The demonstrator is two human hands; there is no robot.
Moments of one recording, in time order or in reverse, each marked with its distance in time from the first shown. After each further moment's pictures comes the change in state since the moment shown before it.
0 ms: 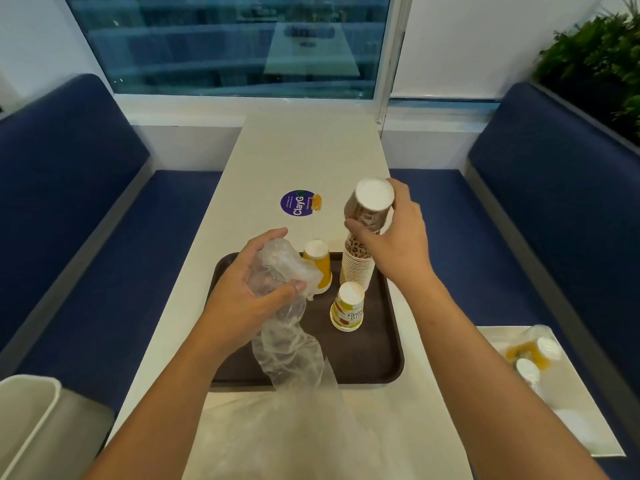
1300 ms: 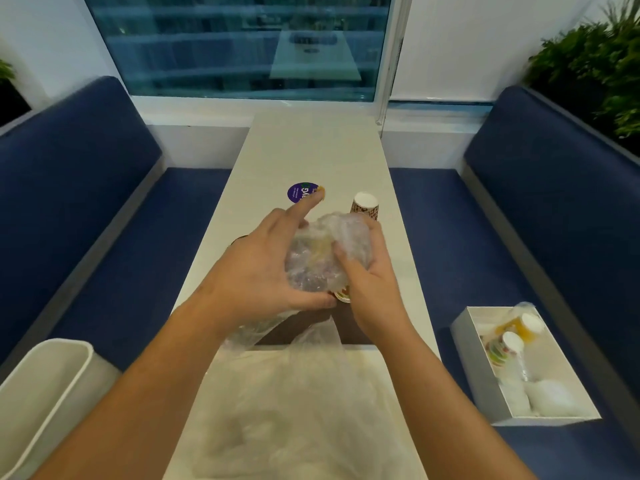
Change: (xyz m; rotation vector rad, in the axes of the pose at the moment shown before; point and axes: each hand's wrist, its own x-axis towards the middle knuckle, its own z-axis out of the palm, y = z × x) left_hand -0.063 0.071 -0.010 0.674 -0.149 0.229; right_hand -0.145 -0.082 -0.007 0.784 -0.195 0.181
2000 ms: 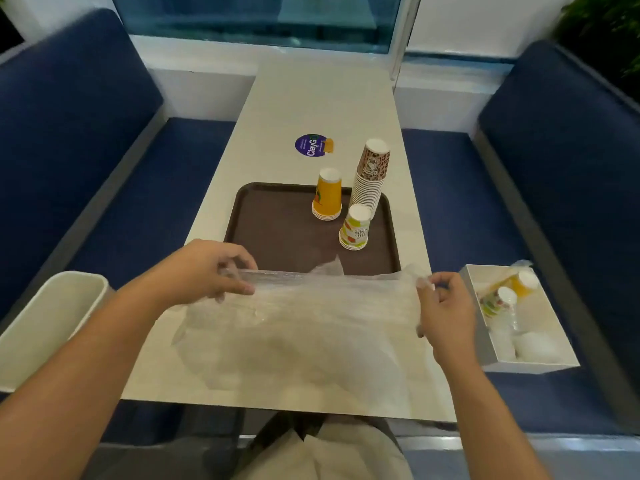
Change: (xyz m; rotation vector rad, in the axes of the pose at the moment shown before) left_hand -0.082 -0.112 0.016 -0.105 -0.355 -0.434; right_hand -0.099 0.081 -0.108 -0.628 0.542 0.295
